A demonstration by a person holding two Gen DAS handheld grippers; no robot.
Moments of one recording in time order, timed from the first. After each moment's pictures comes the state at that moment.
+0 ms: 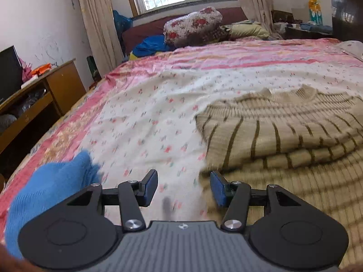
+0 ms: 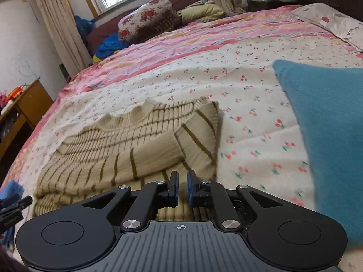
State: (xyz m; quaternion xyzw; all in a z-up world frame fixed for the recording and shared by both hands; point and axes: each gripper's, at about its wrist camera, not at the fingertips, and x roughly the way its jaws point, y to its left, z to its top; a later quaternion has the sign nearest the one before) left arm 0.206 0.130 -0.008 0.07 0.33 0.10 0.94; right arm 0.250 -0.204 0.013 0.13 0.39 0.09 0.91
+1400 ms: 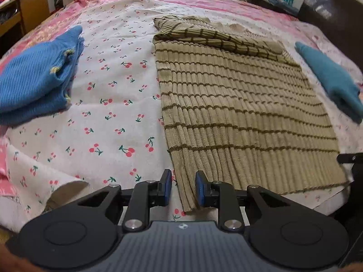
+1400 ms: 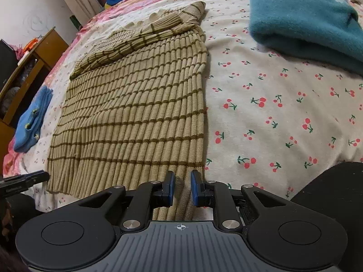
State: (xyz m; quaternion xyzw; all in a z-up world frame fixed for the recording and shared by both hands) left arm 0.014 0.125 -0.014 -0.07 0.47 -0.04 0.88; right arm 0.042 -0.235 -0.004 0.12 0.51 0.13 0.84
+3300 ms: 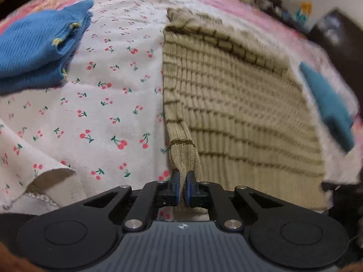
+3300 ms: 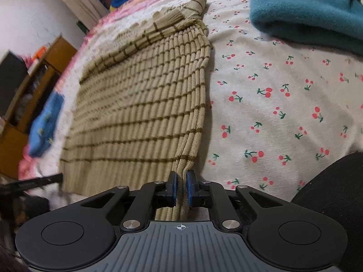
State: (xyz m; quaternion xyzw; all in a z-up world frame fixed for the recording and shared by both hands) left arm 0.026 0.144 -0.015 -0.19 0.48 -0.04 0.85; right arm 0.043 -0.247 -0.008 0.19 0.52 0.16 0.82
